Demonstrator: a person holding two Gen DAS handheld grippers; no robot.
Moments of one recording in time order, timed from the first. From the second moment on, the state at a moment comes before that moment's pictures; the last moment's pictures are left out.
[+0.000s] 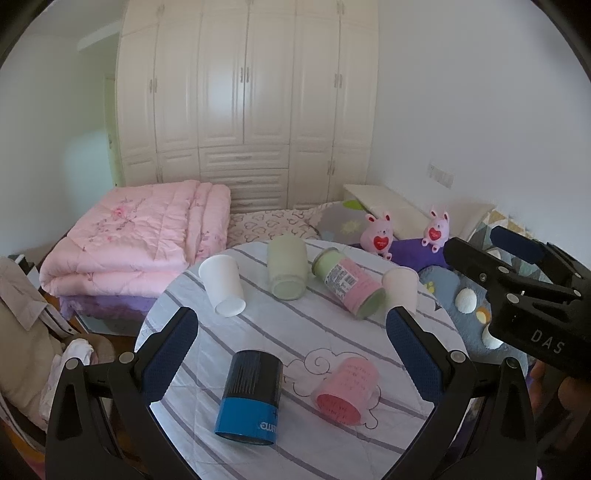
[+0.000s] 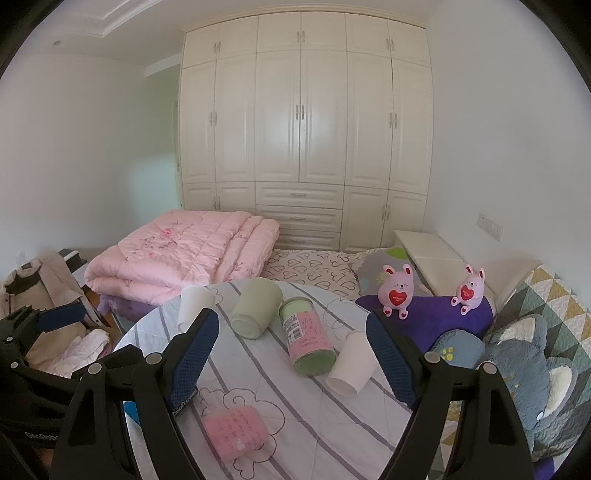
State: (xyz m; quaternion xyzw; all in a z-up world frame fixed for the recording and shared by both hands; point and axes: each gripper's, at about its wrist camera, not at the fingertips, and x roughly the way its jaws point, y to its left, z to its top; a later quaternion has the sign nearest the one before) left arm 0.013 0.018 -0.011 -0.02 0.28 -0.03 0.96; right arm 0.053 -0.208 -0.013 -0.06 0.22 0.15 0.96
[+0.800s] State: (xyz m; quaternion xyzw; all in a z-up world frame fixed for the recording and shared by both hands) left arm 0.037 0.027 -0.022 -0.02 0.30 -0.02 0.95; right arm 0.081 -0.209 -0.030 -0.05 0.25 0.14 0.96
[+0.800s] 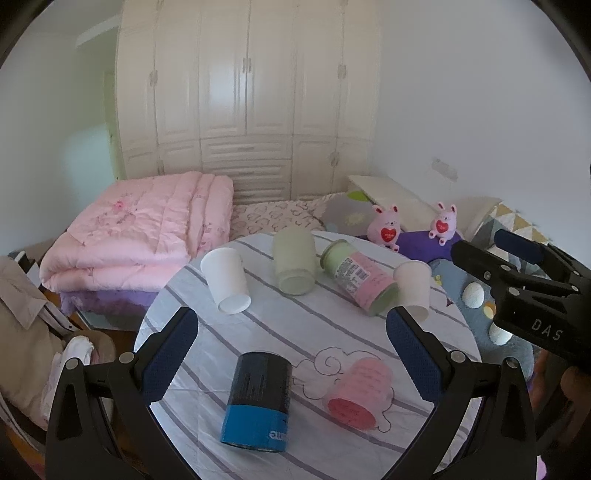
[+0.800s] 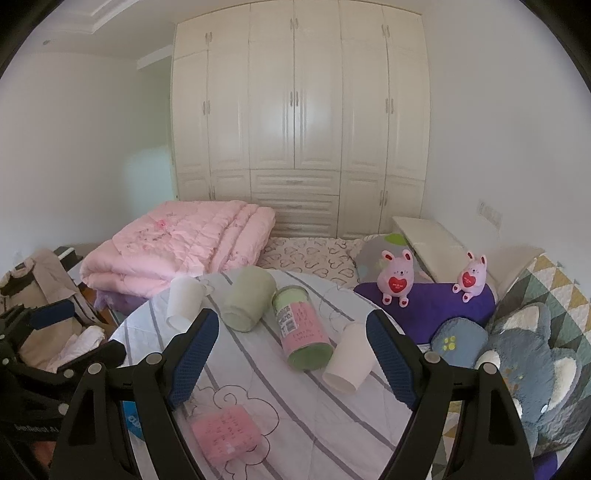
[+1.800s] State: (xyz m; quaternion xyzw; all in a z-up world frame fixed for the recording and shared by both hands) left arm 0.138 0.051 -0.071 -0.04 0.37 0.00 0.93; right arm 0.294 -0.165 -0.154 -0.09 0.52 0.19 0.83
